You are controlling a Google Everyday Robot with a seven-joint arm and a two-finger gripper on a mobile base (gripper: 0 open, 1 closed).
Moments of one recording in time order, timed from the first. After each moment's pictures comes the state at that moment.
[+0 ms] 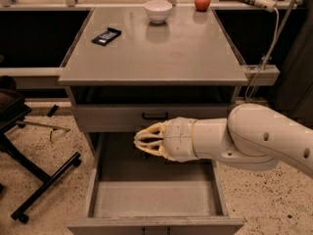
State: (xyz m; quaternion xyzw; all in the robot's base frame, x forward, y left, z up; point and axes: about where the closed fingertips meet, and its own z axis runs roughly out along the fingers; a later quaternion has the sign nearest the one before) arm 0.458 0.025 0.794 -0.68 0.51 0.14 0.51
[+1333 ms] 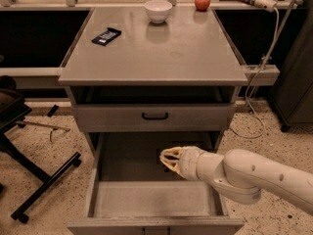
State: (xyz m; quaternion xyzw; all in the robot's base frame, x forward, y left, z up) arm 0.519 -0.045 0.622 -0.60 0.62 0.06 0.50
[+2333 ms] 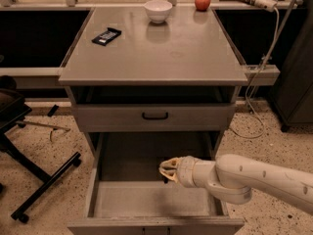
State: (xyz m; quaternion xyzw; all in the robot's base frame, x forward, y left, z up) arm 0.516 -0.043 0.548 -0.61 0.65 0.10 0.45
